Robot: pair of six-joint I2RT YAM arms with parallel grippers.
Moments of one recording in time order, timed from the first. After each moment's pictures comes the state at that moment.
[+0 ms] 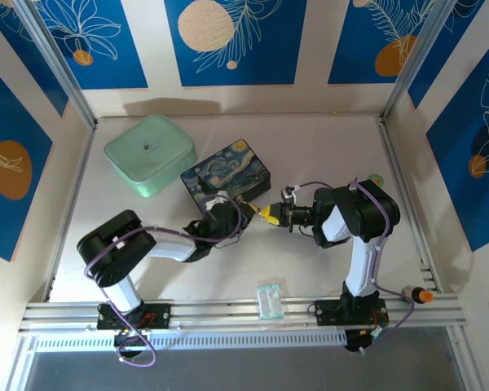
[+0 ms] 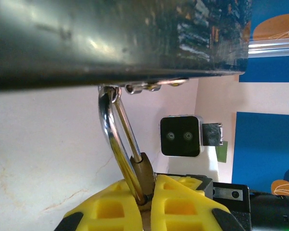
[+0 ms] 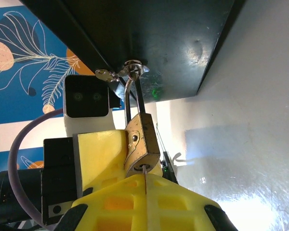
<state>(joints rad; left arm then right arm) -0.91 1.71 0.62 0.71 -0.09 -1.51 0.27 1.99 0.45 1.34 -1.15 1.46</state>
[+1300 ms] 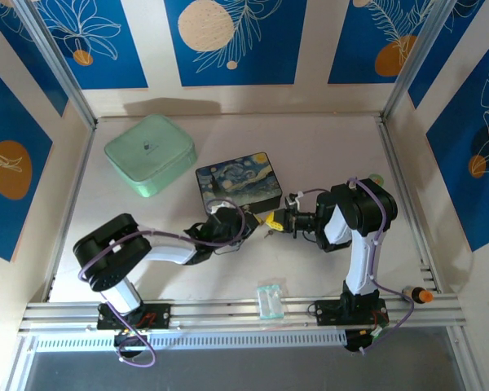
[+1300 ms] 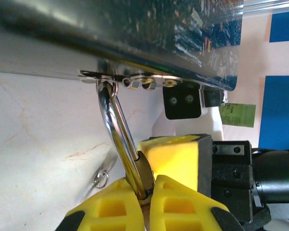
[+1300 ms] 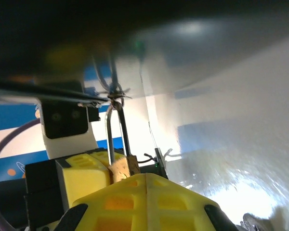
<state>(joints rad) -0.95 1.67 0.63 0.56 -0.02 -1.46 0.23 2.05 0.40 1.33 -1.18 1.40</state>
